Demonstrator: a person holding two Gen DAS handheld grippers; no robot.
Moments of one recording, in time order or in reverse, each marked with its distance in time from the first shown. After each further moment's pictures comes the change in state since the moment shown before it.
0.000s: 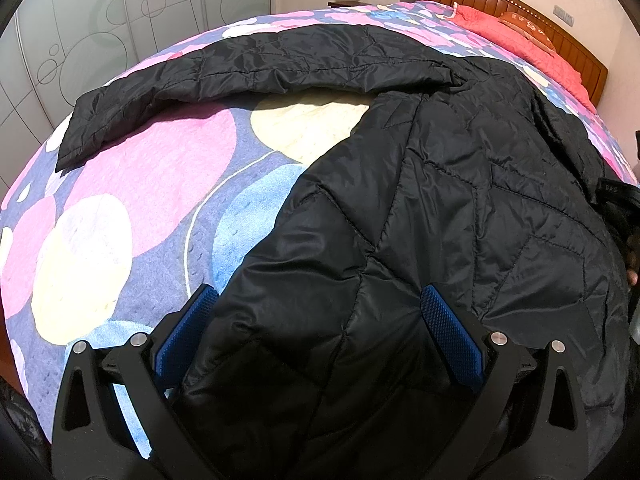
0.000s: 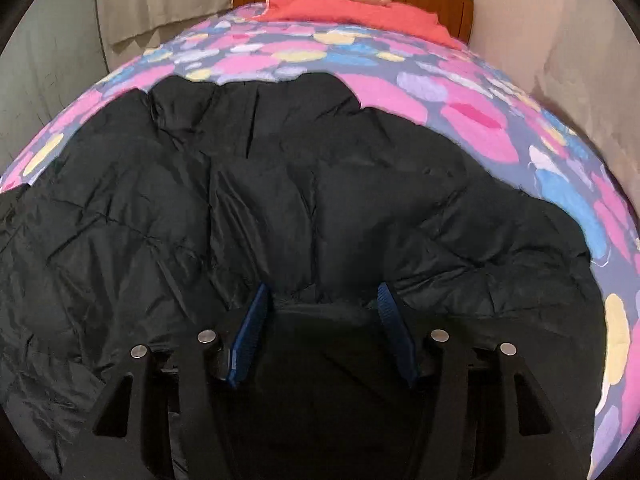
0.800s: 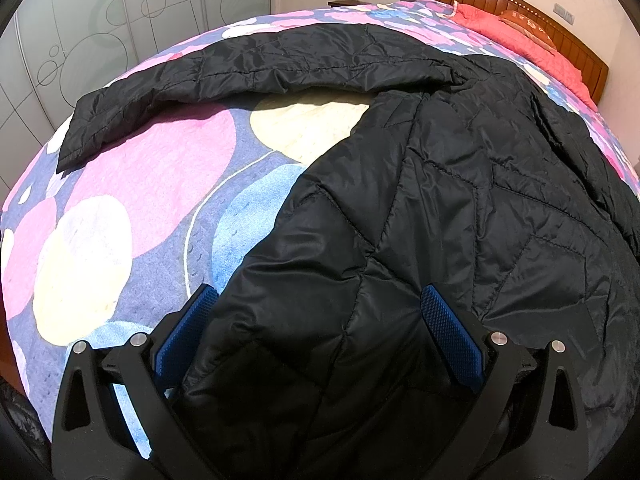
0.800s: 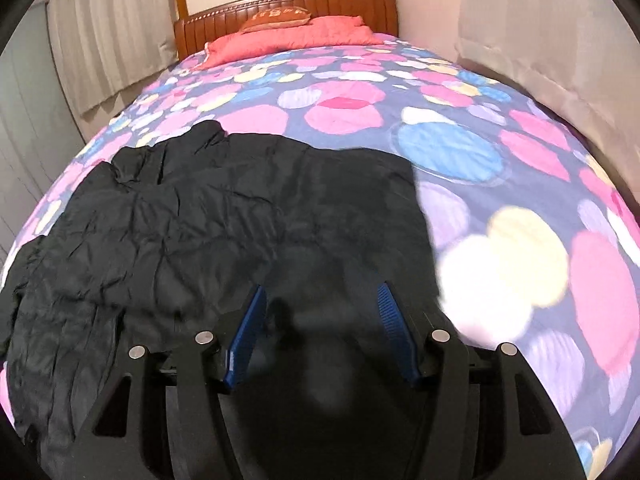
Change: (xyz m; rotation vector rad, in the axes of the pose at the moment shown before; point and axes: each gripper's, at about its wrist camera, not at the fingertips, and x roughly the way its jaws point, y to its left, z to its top) left arm 0.002 0.001 0.000 0.006 0.000 0.007; right arm -0.080 -0.136 -0.067 0.234 -0.084 -0.009
